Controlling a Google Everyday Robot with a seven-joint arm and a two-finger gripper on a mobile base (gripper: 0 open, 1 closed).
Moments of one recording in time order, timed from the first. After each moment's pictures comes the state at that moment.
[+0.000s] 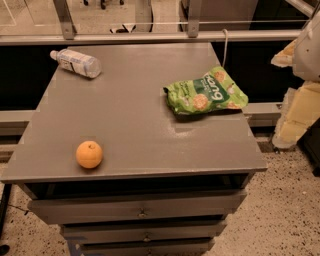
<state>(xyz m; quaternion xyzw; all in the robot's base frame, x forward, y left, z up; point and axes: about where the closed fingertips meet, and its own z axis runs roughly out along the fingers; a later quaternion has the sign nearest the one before) 0.438 -0.217 0.976 -0.60 0.78 -0.03 0.16</state>
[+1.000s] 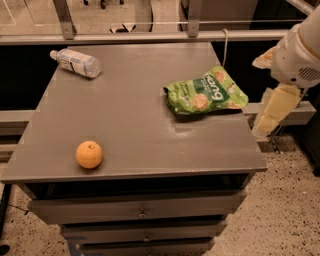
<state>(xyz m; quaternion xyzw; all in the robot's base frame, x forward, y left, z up) 0.490 -0.212 0.941 -0.61 0.76 -0.01 0.20</state>
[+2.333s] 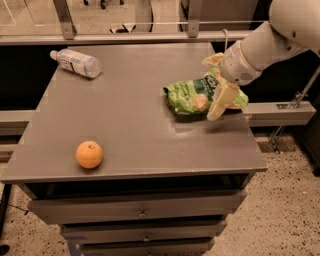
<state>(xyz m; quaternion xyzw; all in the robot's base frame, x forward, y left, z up) 0.618 -0.140 0.873 -0.69 0.65 0.08 0.30</state>
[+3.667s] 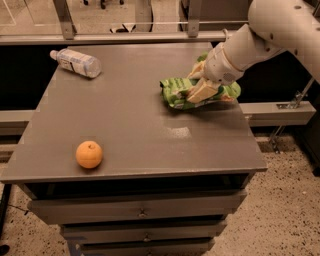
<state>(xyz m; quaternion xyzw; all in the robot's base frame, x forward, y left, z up) 0.628 -0.100 0.860 -0.70 0.64 0.10 0.30</state>
